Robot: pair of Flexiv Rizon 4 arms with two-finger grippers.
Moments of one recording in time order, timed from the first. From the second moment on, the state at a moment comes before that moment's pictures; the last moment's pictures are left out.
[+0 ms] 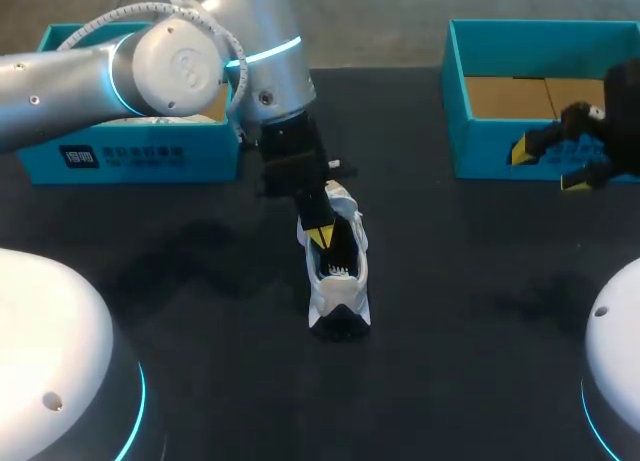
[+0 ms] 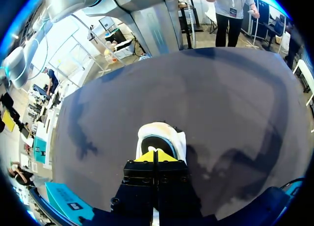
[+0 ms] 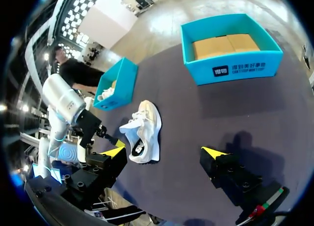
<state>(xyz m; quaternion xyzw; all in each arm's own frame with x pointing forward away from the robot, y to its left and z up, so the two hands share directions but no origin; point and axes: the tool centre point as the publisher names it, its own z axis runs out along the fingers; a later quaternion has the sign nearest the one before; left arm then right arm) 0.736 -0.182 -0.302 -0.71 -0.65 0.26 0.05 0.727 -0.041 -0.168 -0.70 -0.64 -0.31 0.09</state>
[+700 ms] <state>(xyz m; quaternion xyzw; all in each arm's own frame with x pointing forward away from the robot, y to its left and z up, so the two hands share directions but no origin) 0.726 -0.176 -0.317 -0.72 -0.64 0.25 0.07 0.730 -0.040 -0.169 -0.70 -0.64 -0.31 0.10</state>
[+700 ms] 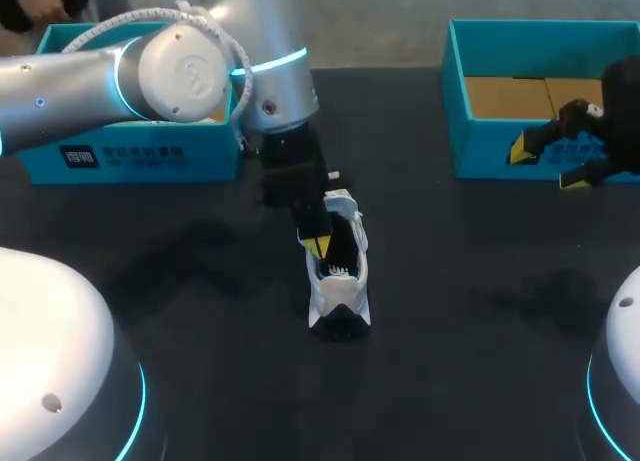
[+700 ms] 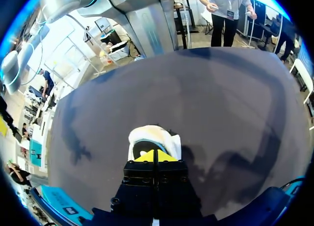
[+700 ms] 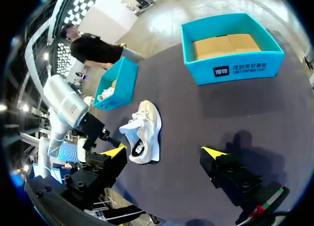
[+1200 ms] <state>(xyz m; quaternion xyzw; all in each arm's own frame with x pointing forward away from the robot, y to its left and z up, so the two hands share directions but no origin) 0.731 -0.185 -0.343 -0.72 -0.66 0.20 0.10 0.729 -0.040 -0.169 -0.70 -0.64 -0.30 0.09</state>
